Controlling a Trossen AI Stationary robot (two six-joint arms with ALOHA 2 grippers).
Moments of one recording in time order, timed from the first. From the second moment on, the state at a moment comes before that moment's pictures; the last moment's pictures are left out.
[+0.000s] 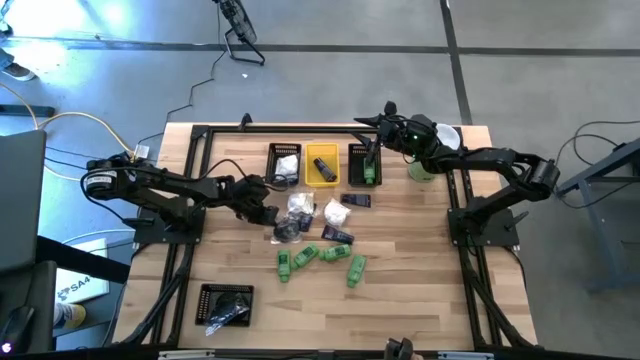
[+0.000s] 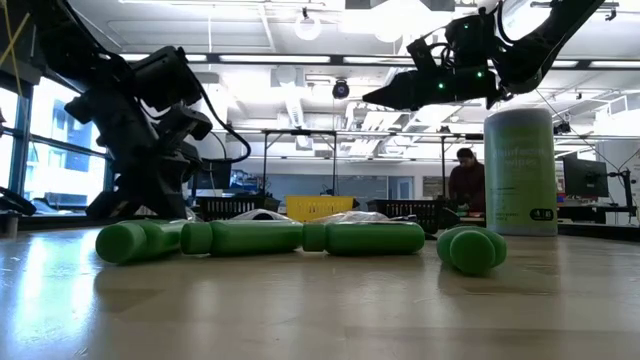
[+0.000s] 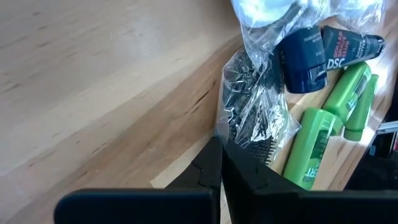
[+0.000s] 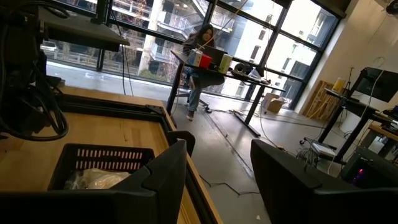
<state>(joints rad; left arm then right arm) 0.22 1.30 0.39 0.05 0.34 -1.07 -0.63 1.45 0.66 0.82 -0.24 -0.32</state>
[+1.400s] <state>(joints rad) 0.22 1.30 0.39 0.00 0.36 -1.04 -0.63 1.45 0.66 0.81 -0.24 -0.32</state>
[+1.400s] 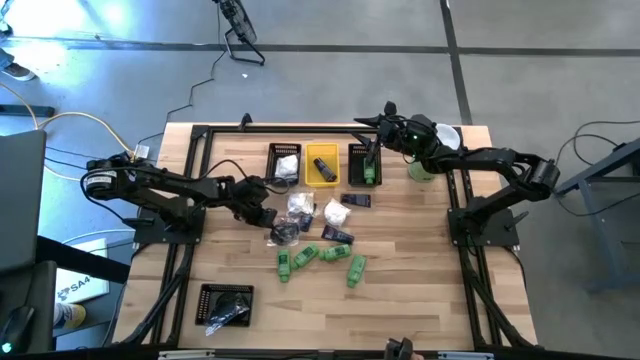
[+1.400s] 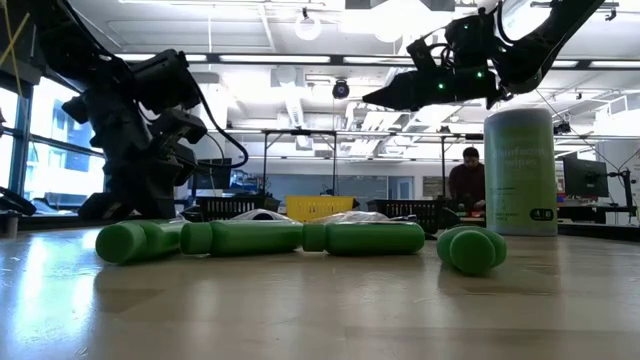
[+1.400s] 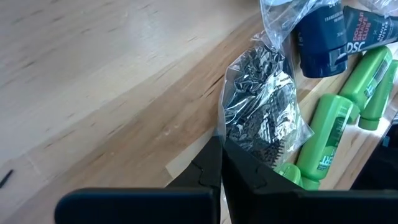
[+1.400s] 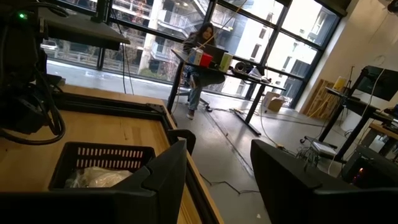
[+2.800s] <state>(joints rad) 0.22 1.30 0.39 0.00 0.35 -0.92 -0.67 1.45 0.66 0.74 0.04 -0.30</state>
